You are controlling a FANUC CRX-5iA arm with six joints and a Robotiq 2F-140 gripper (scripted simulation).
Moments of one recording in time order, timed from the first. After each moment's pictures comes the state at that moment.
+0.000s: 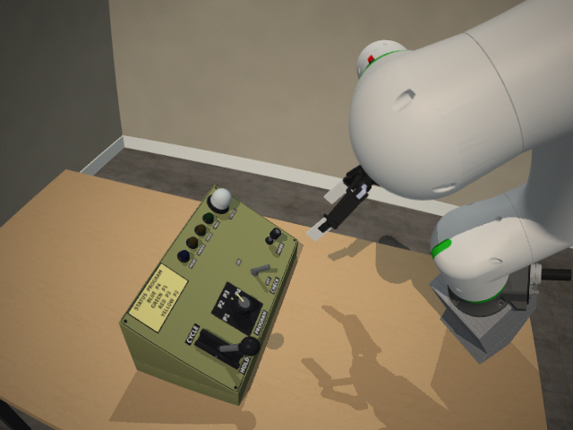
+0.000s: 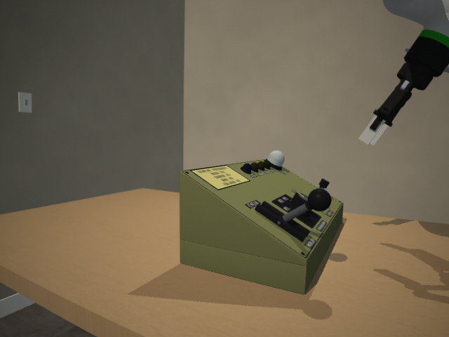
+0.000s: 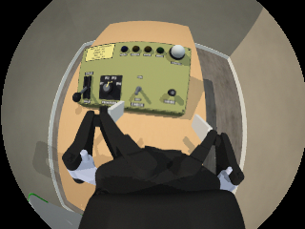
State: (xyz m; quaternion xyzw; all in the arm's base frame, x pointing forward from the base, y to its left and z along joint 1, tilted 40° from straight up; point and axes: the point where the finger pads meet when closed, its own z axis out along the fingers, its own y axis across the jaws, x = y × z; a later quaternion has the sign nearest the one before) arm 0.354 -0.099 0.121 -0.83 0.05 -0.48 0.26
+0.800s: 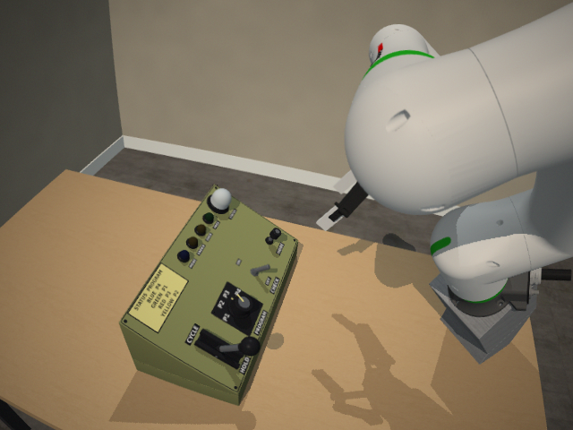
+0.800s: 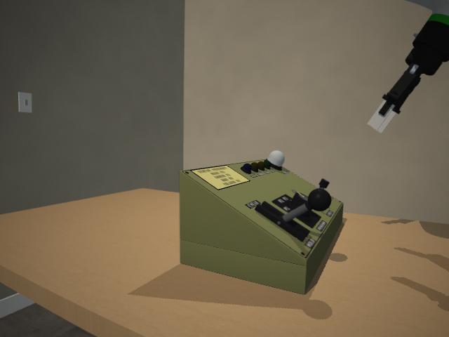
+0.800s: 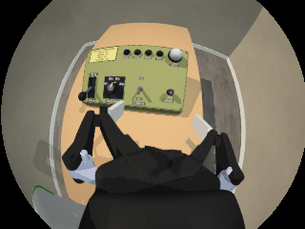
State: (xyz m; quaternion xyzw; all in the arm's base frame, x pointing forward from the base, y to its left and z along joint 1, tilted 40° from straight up) arm 0.324 -0.116 0.138 -0.83 0.05 -0.48 0.26
